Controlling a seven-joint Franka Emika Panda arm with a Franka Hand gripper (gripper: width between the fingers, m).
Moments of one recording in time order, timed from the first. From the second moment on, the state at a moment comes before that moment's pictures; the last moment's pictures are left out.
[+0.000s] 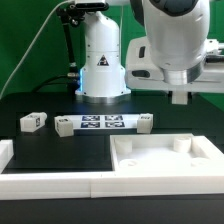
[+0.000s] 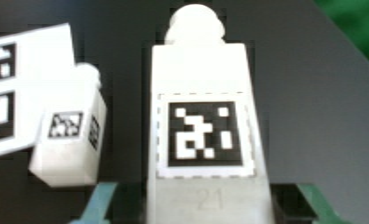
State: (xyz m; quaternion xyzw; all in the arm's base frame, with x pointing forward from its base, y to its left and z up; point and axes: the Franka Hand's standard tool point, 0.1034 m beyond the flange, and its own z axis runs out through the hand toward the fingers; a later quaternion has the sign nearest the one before) arm 0.455 0.132 0.086 -0.89 0.15 0.41 0.08
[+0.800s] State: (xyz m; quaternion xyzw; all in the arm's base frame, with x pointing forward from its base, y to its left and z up) arm 0.488 0.124 0.109 -0.98 0.12 0.12 0.06
